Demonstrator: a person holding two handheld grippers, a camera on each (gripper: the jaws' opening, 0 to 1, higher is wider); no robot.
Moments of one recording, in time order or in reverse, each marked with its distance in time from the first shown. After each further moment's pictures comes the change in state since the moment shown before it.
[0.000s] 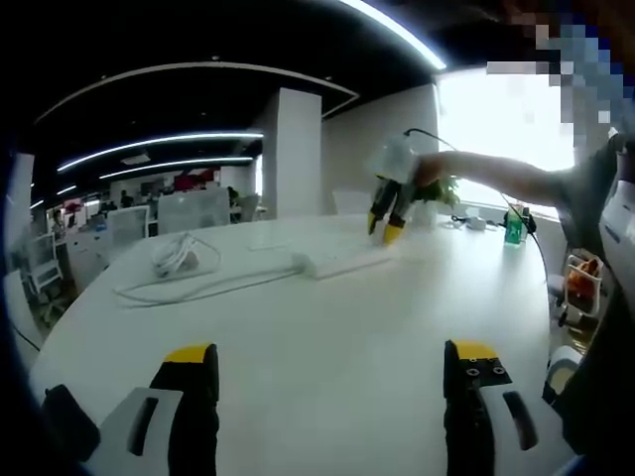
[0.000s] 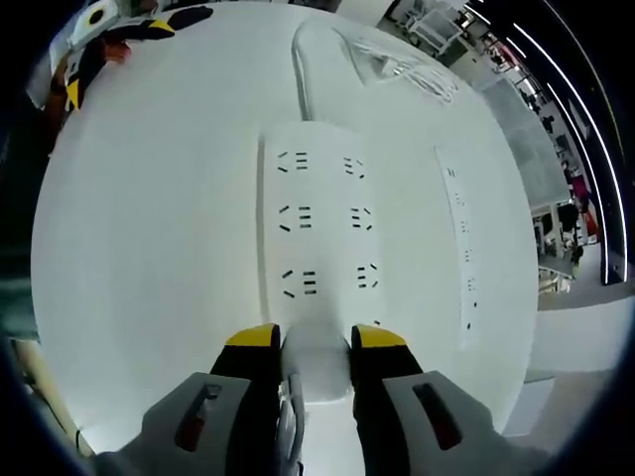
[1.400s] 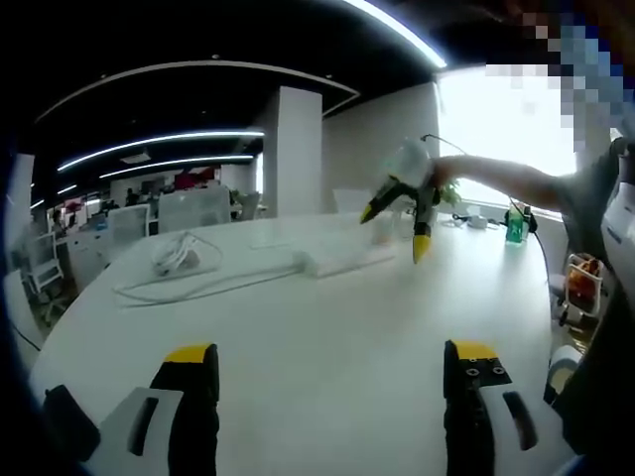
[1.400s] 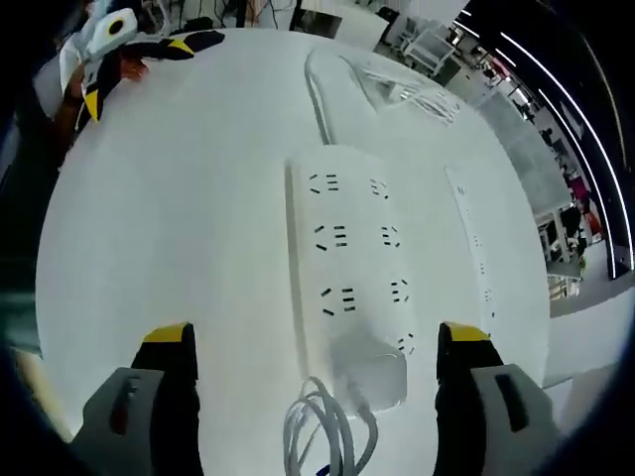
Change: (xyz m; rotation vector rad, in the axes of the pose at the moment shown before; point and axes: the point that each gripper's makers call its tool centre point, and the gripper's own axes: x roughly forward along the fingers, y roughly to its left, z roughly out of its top) left arm 0.003 -0.001 -0.001 -0.002 0.007 0.005; right arm 0.003 0.021 0.010 0.044 -0.152 0.008
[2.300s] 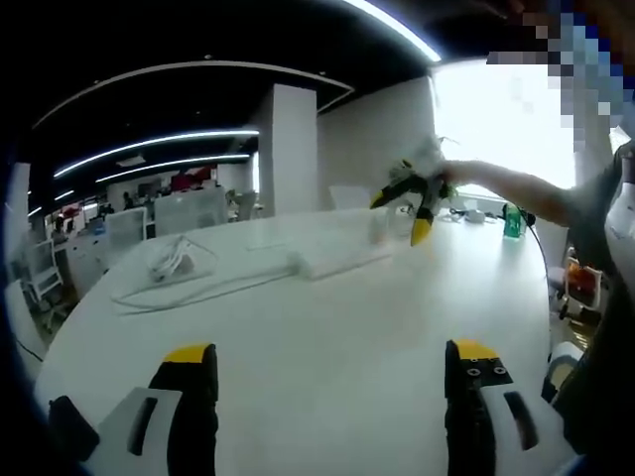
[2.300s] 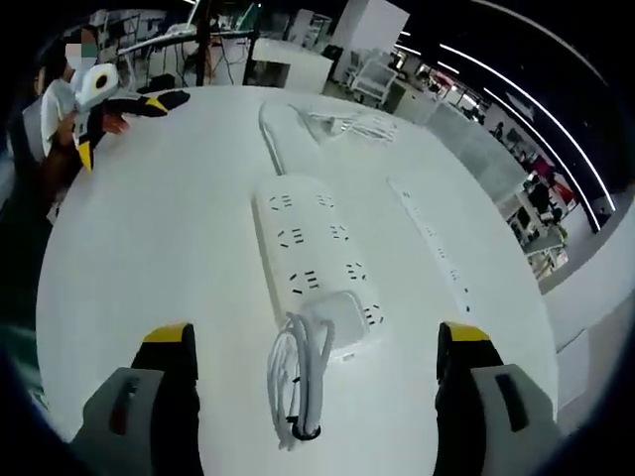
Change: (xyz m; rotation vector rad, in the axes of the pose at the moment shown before) left arm 0.003 -0.010 0.006 0.028 0.014 -0.003; right arm -0.038 -0.012 -0.022 0.192 -0.230 -0.127
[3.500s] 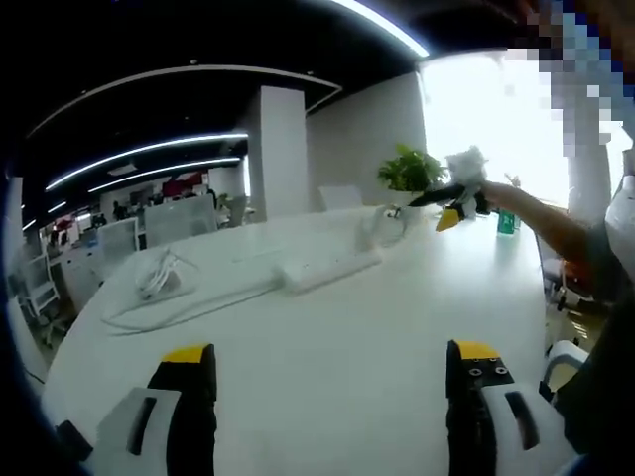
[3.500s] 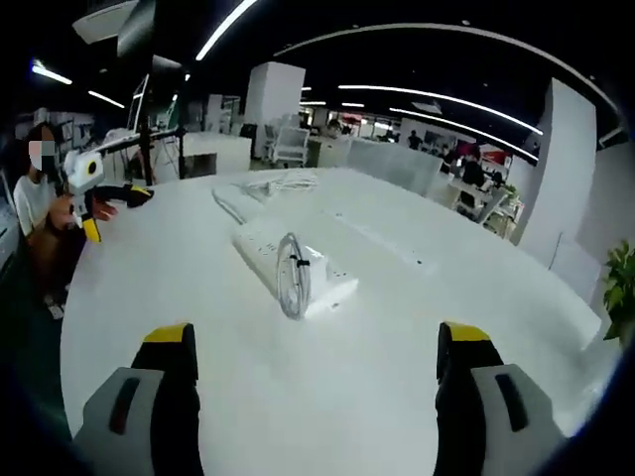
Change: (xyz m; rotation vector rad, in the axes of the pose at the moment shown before) left arm 0.011 -0.020 0.019 0.046 0.006 -0.023; right arm -0.096 0.022 -0.059 0.368 -0.320 -0.215
